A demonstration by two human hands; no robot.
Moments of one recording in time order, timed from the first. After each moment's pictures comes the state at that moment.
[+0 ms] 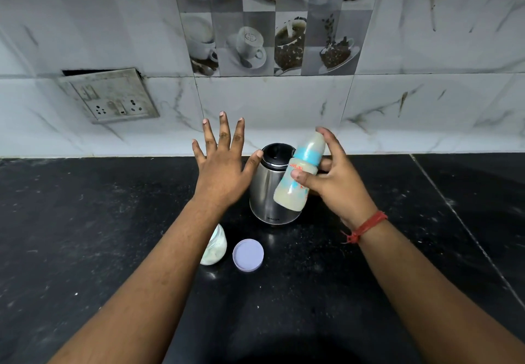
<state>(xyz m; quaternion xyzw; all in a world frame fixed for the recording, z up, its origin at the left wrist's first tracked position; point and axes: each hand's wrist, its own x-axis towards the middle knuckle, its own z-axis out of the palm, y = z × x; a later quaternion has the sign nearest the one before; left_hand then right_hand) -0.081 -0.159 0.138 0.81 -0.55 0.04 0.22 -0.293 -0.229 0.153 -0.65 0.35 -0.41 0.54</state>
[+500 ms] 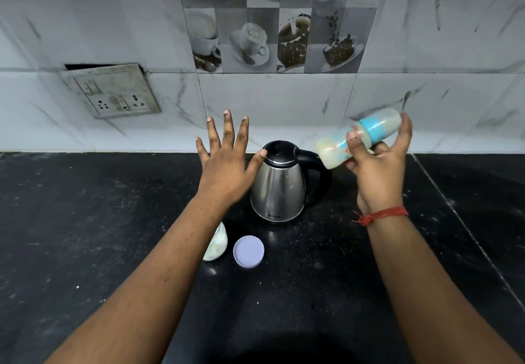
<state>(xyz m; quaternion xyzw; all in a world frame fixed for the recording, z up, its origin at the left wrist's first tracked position) -0.085 -0.157 0.137 0.80 -0.55 0.03 0.22 -0.314 -0.250 0.166 -0.46 0.37 -0.60 0.54</state>
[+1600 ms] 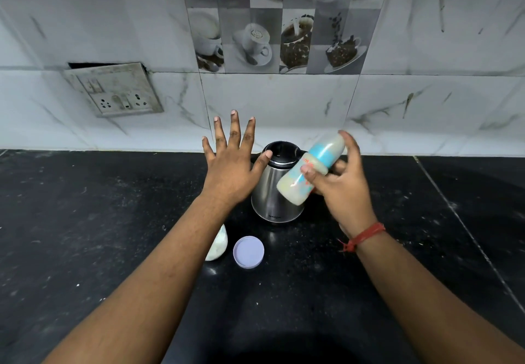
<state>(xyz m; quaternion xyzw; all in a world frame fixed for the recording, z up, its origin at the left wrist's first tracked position) -0.089 -0.162 0.136 0.80 -0.56 0.04 0.20 -0.295 -0.226 0.136 -0.59 0.36 -0.50 0.52</state>
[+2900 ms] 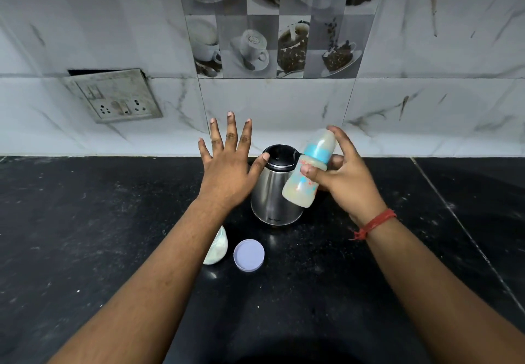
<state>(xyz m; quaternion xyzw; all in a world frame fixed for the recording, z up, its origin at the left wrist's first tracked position) -0.088 -0.156 0.144 0.80 -0.56 0.04 0.20 -0.302 -0.238 0.159 -0.65 0.38 -0.42 0.51</state>
